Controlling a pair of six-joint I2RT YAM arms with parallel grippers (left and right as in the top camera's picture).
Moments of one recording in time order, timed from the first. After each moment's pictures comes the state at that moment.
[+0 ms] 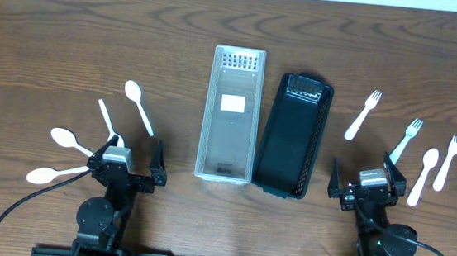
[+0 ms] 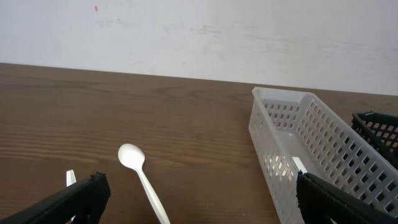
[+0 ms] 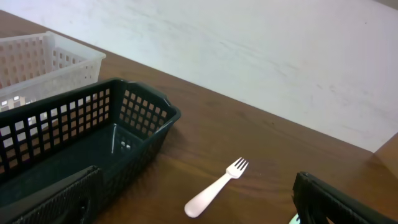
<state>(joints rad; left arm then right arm) -0.12 0.01 0.02 -0.12 0.00 -0.14 0.12 0.01 0.01 -0.07 -0.01 -0.27</state>
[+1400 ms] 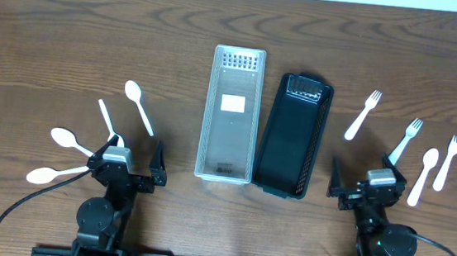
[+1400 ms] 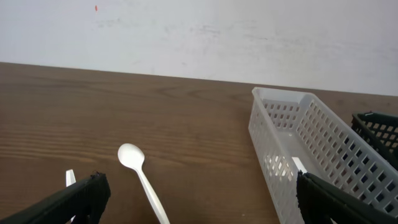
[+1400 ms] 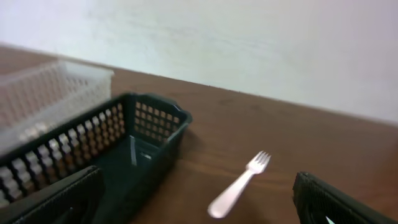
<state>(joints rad) -0.12 0.01 0.03 -0.13 0.00 -0.15 0.12 0.01 0.01 -0.07 -0.02 -0.05</state>
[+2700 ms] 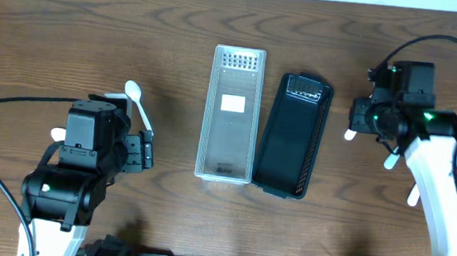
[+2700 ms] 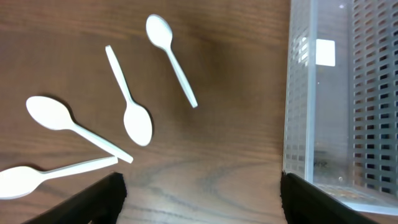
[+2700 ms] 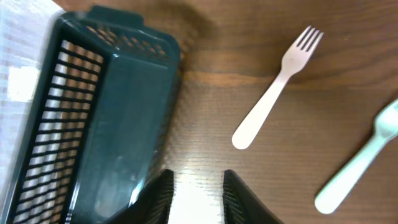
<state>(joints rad) -0.12 0.91 0.99 -1.05 -0.04 -0.18 0.03 1.47 1.17 -0.80 -0.11 0.11</state>
